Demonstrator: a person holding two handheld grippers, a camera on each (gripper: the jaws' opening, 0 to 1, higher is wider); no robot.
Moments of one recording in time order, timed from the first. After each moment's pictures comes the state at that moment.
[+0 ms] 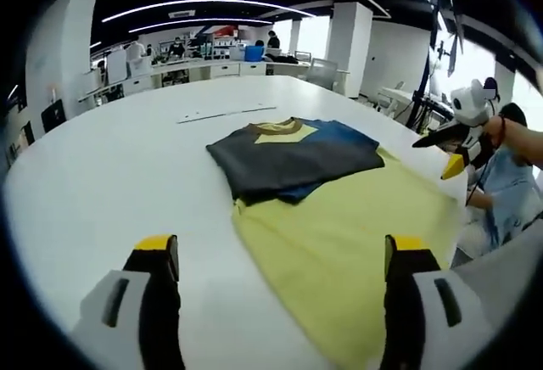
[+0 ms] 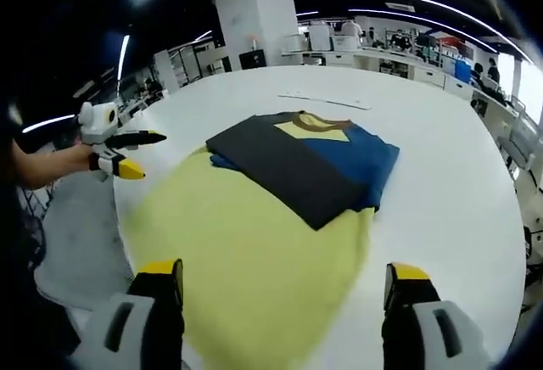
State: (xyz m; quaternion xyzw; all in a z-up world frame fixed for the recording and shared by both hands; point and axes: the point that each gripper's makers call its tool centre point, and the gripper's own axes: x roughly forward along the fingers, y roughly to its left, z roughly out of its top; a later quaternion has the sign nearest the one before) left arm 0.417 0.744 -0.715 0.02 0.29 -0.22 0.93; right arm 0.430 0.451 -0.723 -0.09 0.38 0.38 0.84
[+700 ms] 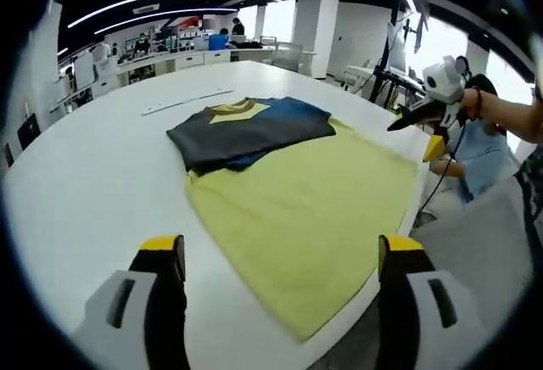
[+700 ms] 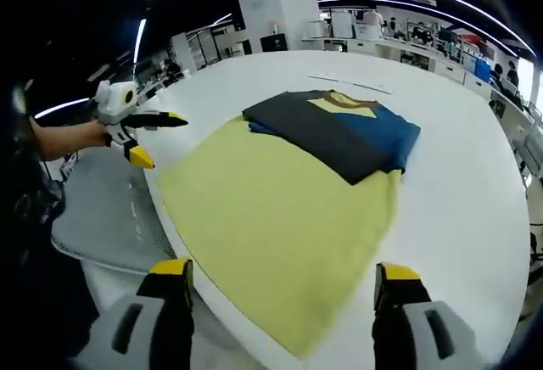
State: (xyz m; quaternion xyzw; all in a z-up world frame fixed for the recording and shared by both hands) left arm 0.352 0.713 -0.720 0.04 0.32 -0.30 0.90; right arm 0.360 0.441 -0.729 -0.10 0.41 0.42 0.80
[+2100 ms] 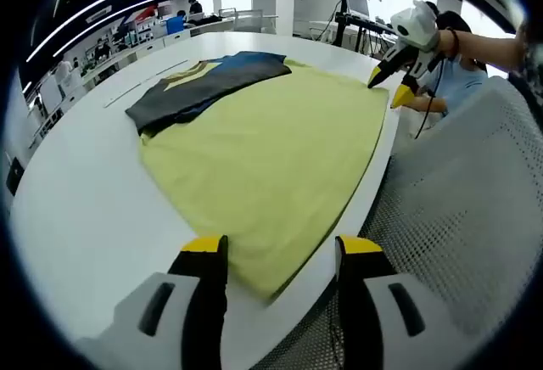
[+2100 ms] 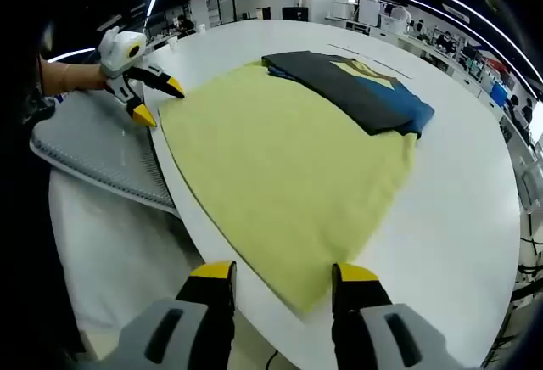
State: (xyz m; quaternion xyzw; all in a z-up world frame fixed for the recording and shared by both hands) left arm 0.302 0.702 -0.772 0.14 0.37 -0.36 0.85; right arm 0.330 0.413 -0.775 -0.23 0.43 0.42 0.77
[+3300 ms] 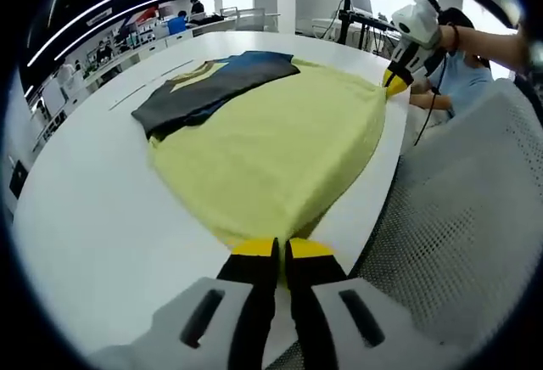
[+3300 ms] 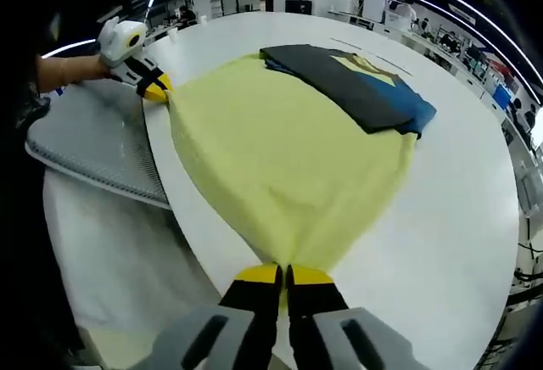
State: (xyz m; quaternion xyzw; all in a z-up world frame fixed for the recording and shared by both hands) left arm 0.309 0.710 -0.768 0.15 0.38 -0.35 0.85; right arm 0.331 0.410 -0.775 -0.23 0.44 0.42 0.76
